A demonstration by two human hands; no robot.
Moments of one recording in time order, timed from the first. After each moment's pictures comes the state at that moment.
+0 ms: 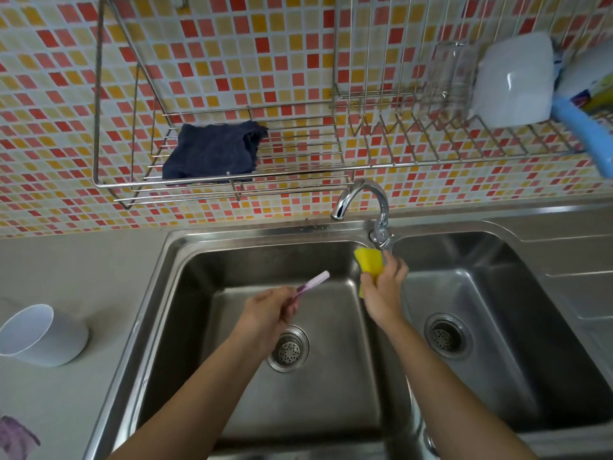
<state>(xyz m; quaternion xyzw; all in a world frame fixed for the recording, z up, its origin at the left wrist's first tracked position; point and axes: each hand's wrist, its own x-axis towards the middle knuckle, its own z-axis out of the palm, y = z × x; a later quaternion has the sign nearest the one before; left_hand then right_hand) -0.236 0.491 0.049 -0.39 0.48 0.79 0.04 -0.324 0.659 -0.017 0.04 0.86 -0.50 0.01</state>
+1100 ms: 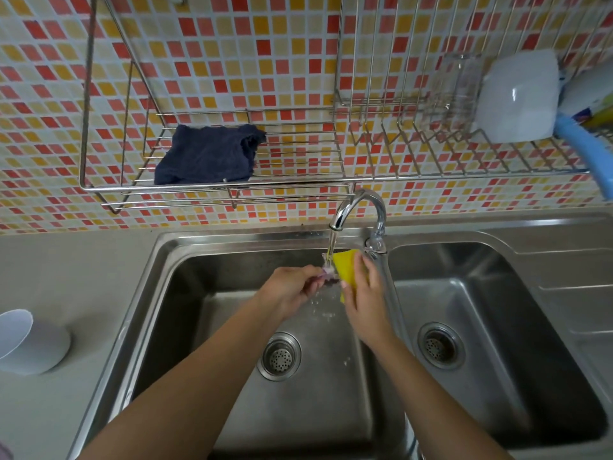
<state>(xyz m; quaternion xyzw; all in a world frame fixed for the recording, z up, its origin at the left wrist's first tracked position) -0.308 0.506 0.048 -0.35 0.52 0.77 0.11 -0.321 0.651 -0.031 -0.18 0.91 -0.37 -0.09</state>
